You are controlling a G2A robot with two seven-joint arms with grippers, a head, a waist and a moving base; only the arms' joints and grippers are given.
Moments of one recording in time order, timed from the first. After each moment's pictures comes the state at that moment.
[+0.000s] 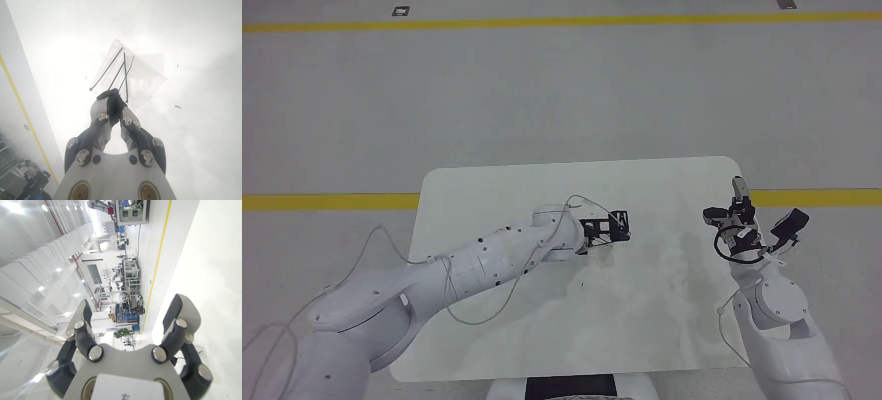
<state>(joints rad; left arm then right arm) 0.57 -1.31 -0.17 -1.31 1.08 -0.34 -0.83 -1.73 -1.15 1.60 -1.80 0.42 0.00 0.00</state>
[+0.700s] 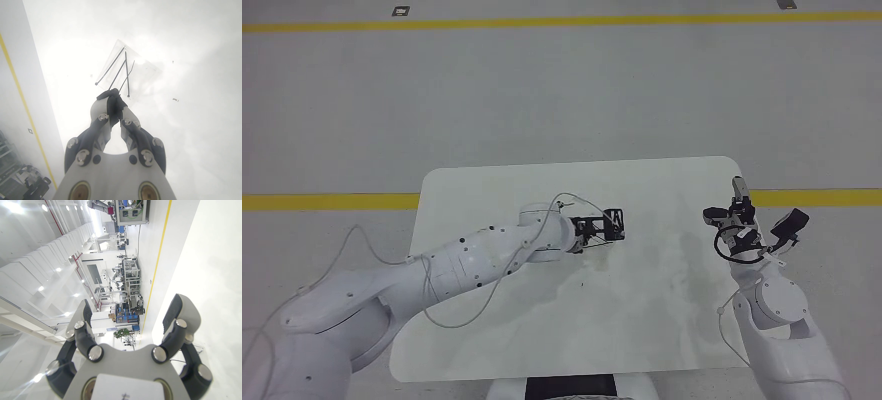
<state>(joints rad) 0.56 -1.22 -0.17 -1.43 1.06 -0.34 -0.80 -1.73 -1.15 1.60 -1.80 0.42 0.00 0.00</state>
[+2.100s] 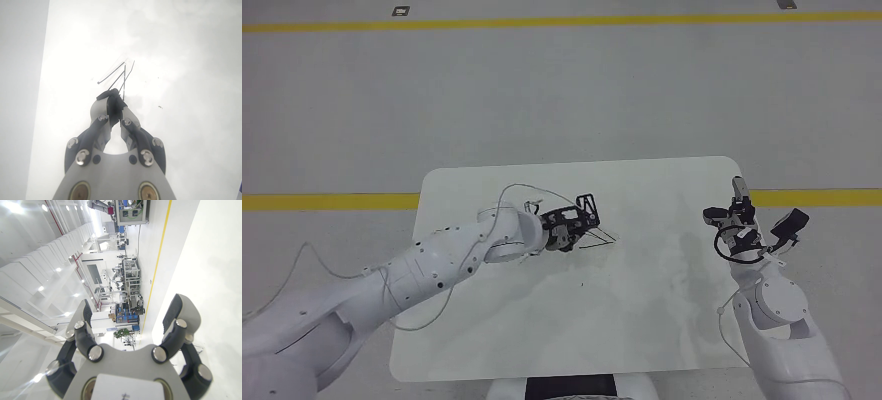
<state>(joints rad) 0.64 -1.02 -0.27 -1.51 0.91 -0.34 -0.51 -1.73 -1.15 1.60 -1.80 0.42 0.00 0.00</state>
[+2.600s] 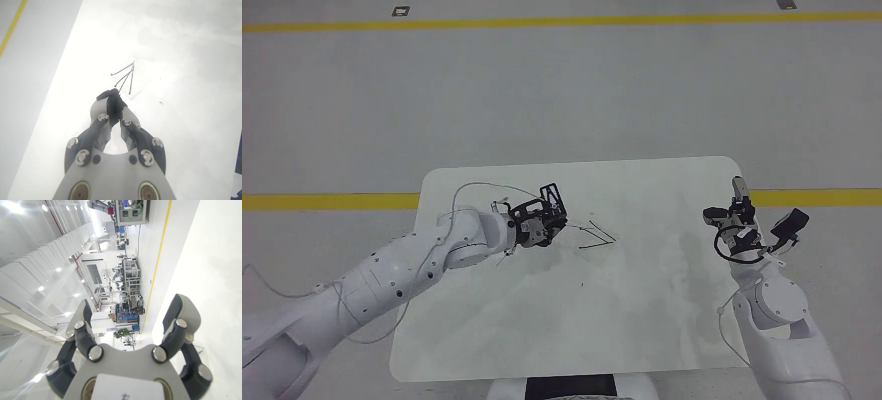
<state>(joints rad) 0.72 -0.84 -0.36 -1.61 0.86 -0.34 -0.33 -1.73 -1.15 1.60 -1.80 0.42 0.00 0.00</state>
